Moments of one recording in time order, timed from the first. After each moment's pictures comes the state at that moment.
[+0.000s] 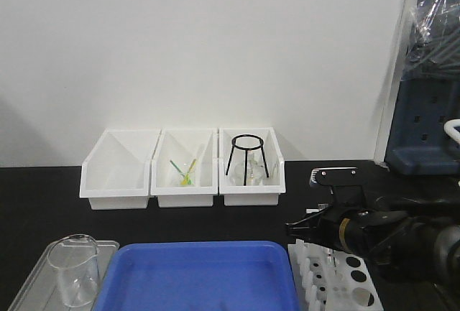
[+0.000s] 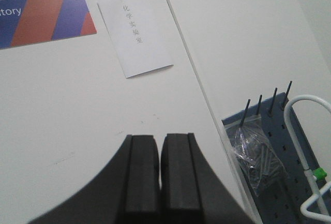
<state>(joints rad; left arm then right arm) -0.77 1.10 -1.65 0.75 0.29 -0.31 0.29 1.87 -1.15 -1.72 0.12 1.82</state>
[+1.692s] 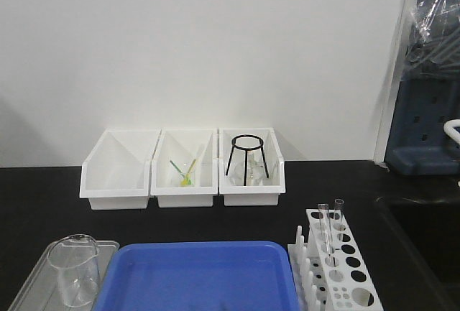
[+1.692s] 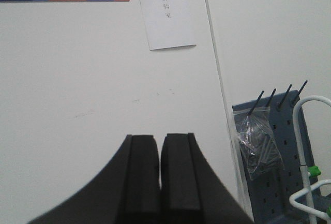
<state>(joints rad) -0.77 0.99 -1.66 0.70 0.50 -0.39 0.29 0.75 -1.16 -1.74 -0.14 1.58</state>
